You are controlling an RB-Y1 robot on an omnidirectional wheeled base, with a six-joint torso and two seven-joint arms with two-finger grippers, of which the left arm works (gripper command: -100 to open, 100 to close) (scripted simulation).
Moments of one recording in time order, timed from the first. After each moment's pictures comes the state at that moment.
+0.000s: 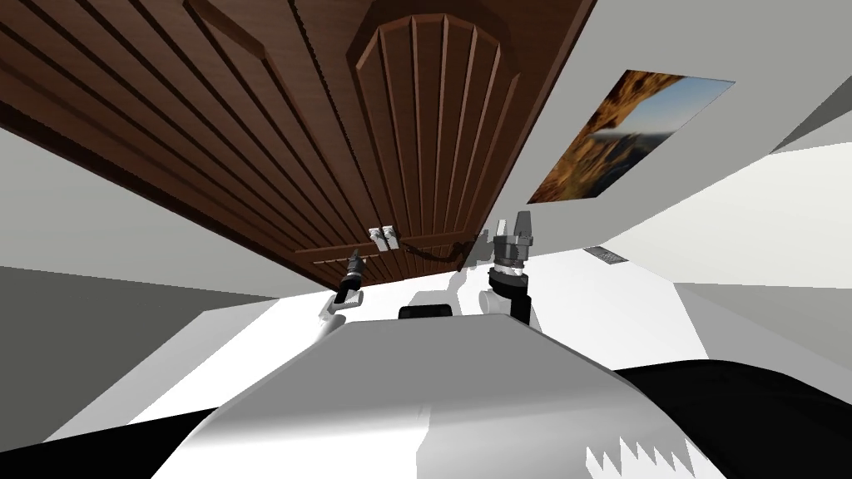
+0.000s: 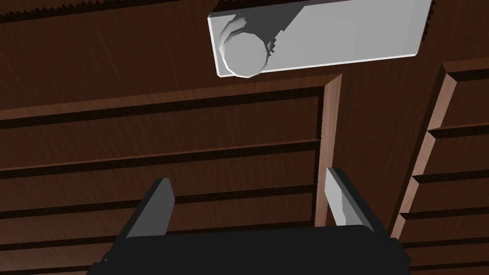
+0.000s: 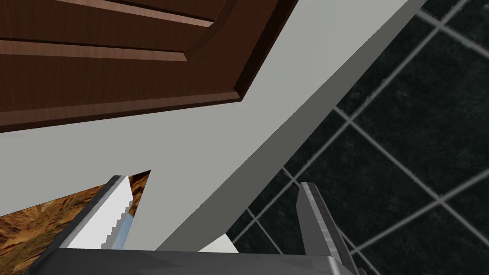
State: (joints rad) arm 0.10 0.29 0.12 -1.26 0.12 -0.34 0.17
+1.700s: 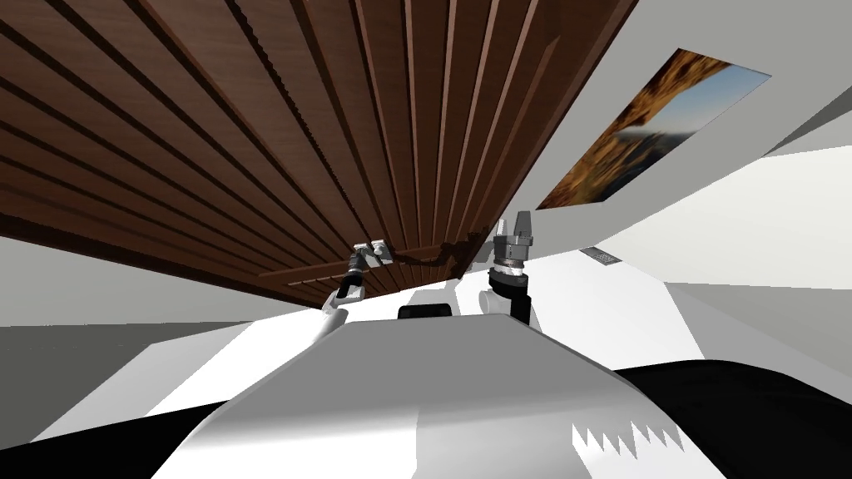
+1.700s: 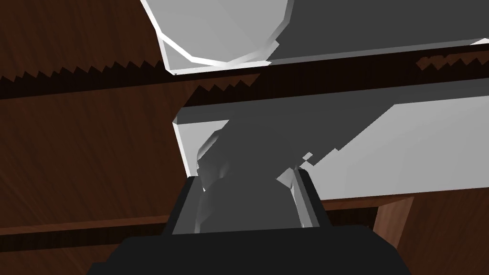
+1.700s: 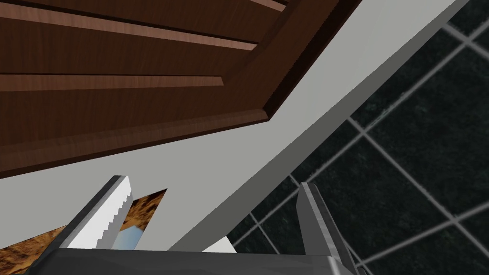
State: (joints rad) arm 0.04 0.28 0.13 -1.22 0.12 -0.34 0.16
